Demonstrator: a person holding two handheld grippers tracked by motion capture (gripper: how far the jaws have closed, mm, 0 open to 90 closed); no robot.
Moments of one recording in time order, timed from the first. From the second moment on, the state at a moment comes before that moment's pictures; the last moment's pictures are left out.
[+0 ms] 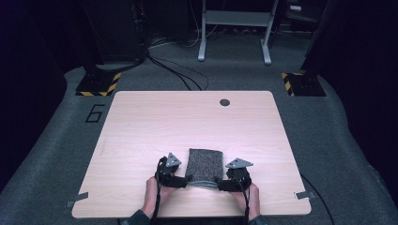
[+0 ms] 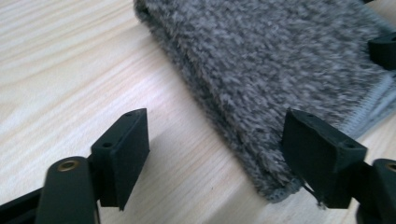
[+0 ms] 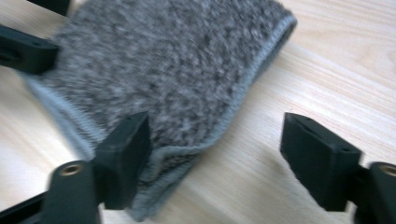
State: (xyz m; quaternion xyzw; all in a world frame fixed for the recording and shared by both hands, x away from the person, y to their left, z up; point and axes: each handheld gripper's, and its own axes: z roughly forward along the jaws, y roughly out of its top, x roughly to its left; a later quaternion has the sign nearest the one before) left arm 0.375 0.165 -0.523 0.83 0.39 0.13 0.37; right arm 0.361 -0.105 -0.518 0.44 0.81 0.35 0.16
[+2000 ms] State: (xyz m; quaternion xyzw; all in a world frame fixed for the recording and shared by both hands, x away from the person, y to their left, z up) left arm 0.366 0.263 -0.522 0.77 0.49 0.23 0.35; right arm 0.367 -0.210 -0.522 0.51 0.77 0.32 0.21
